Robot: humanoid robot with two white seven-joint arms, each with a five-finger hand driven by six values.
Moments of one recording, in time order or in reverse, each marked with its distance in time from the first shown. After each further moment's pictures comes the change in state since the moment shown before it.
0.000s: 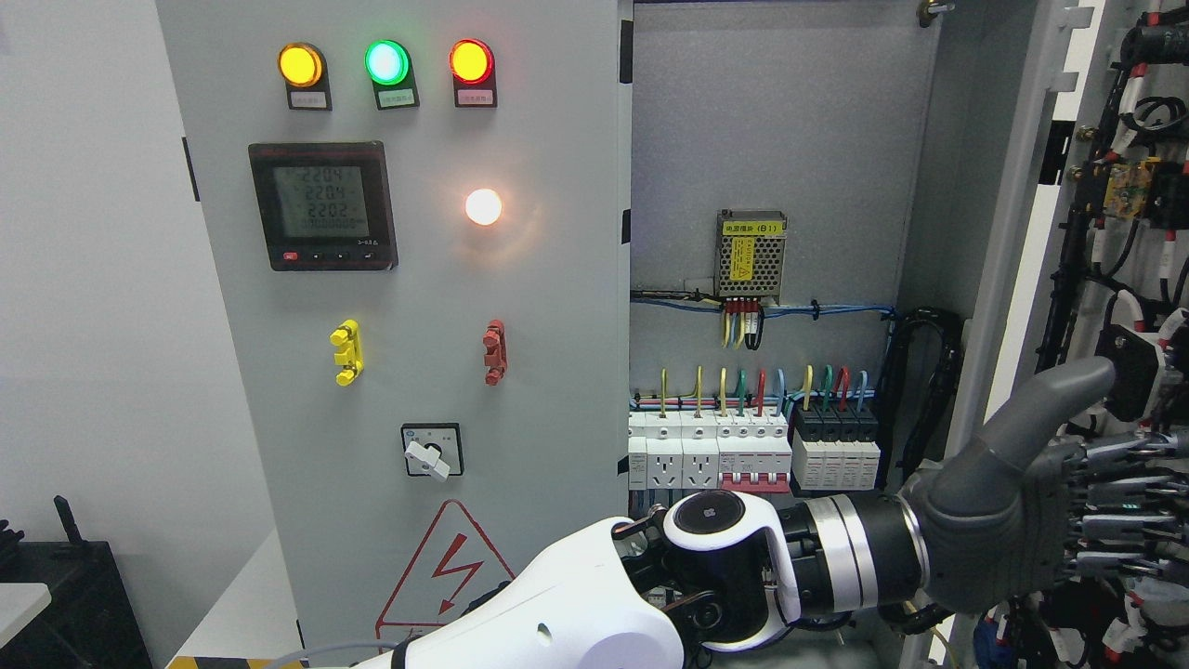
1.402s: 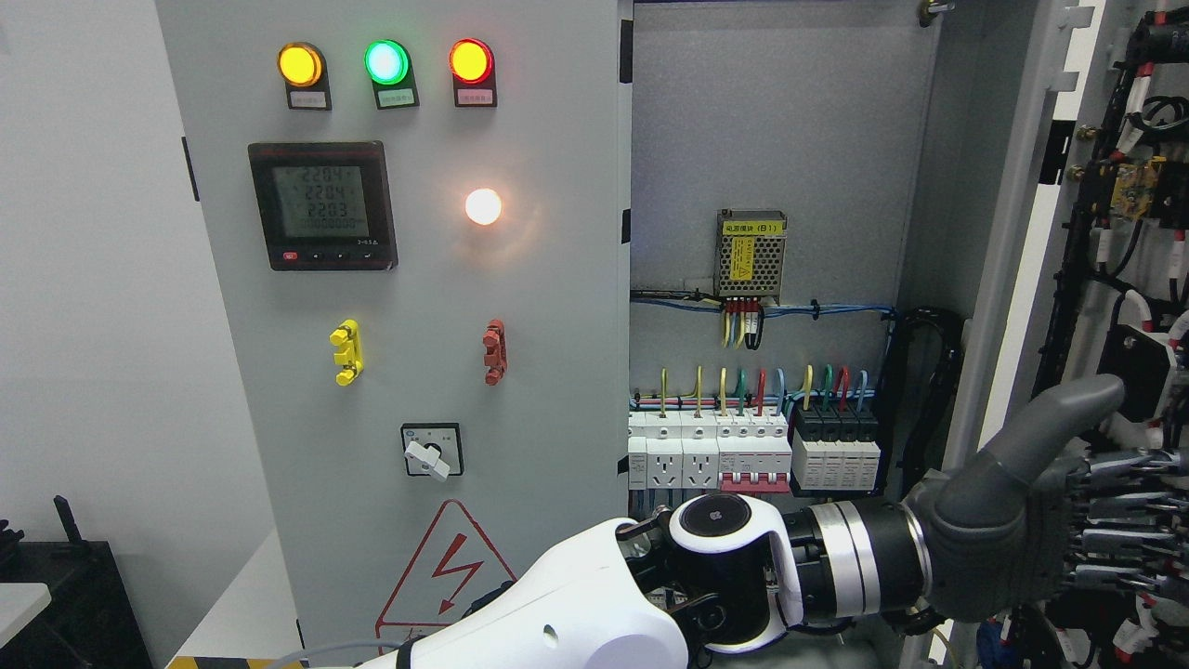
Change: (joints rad) left arm -0.002 -0.004 -0.008 0.010 -0.009 0.007 -0.009; right arm 0.000 0.000 0.000 0.000 0.000 0.000 0.000
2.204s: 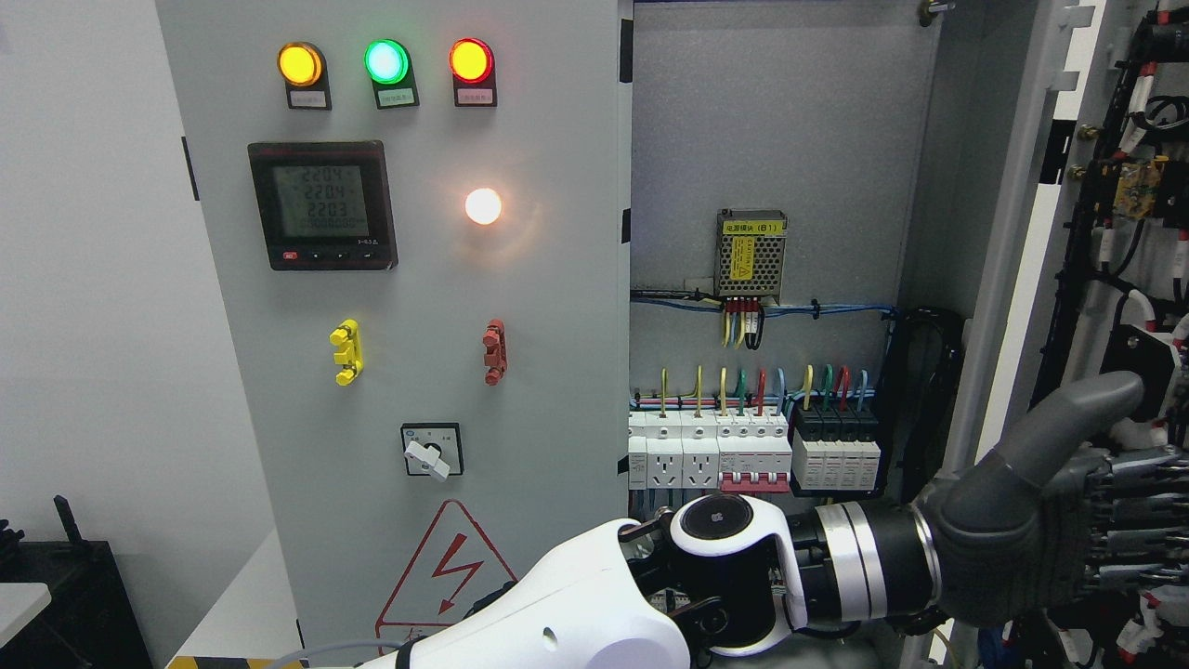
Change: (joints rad) left arm 0.000 0.000 0.005 -0.028 0.002 -0.015 -0.033; right arm 0.000 0.000 0.000 0.000 0.000 0.000 0.000
